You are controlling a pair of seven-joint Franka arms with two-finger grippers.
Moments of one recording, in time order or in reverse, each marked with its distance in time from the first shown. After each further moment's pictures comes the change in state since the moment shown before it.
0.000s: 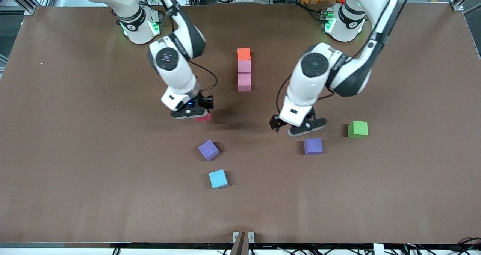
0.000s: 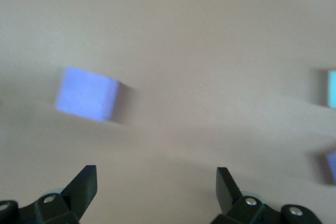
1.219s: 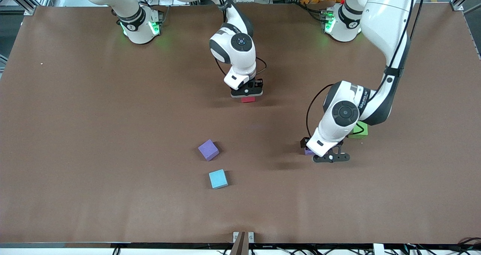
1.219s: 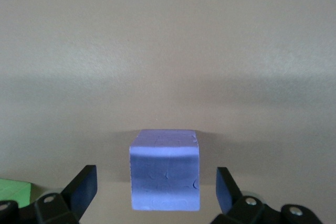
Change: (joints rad) left arm -0.011 0.195 0.174 0.081 -0.065 -0.002 0.466; right arm 0.284 0.244 0.010 0.195 0.001 0.007 0.321
